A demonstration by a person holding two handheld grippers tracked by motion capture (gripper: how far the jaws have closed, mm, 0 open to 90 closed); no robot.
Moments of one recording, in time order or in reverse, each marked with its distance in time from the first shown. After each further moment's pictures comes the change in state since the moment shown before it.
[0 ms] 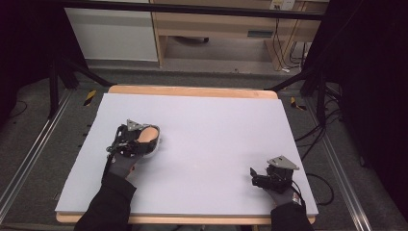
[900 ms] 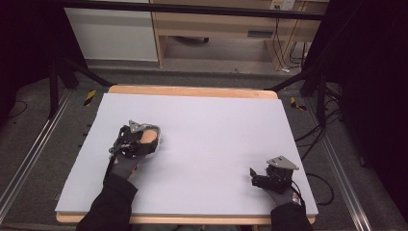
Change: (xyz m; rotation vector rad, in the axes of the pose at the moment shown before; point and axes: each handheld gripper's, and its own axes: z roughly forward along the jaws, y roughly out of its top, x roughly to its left) left arm -0.005 -0.001 0.002 -0.010 0.018 0.024; right arm 0.001 0.000 0.000 0.004 0.000 -0.006
